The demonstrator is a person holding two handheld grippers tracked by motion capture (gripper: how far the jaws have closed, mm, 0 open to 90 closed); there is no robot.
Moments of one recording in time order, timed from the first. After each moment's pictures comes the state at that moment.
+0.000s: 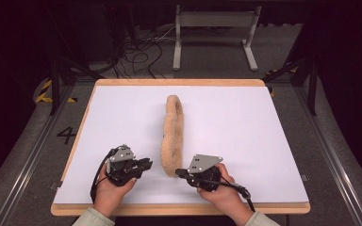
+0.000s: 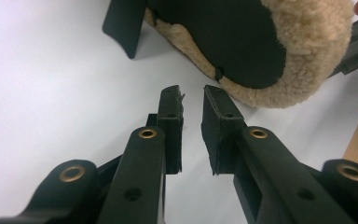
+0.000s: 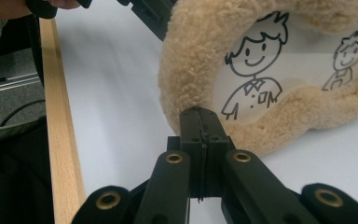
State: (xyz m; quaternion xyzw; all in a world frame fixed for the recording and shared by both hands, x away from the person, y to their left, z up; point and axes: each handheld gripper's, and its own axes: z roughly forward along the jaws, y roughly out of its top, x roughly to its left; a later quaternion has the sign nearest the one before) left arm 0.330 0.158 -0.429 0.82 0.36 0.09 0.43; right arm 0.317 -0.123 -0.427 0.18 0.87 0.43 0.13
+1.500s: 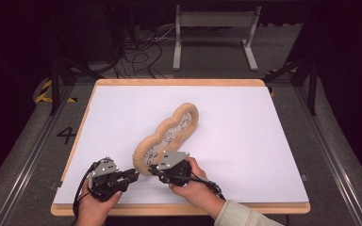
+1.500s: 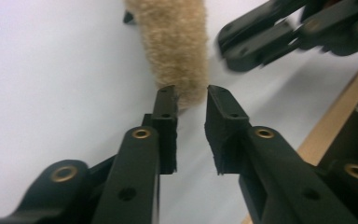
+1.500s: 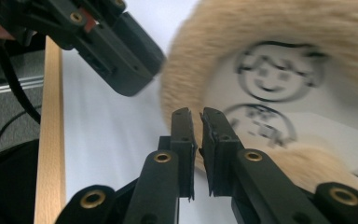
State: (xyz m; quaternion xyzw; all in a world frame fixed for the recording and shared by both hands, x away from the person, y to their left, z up) left arm 0.295 0.188 -0.430 0.81 0.40 0.09 0.43; right arm 0.336 -0.056 -0.426 0.14 0.88 0.44 0.13
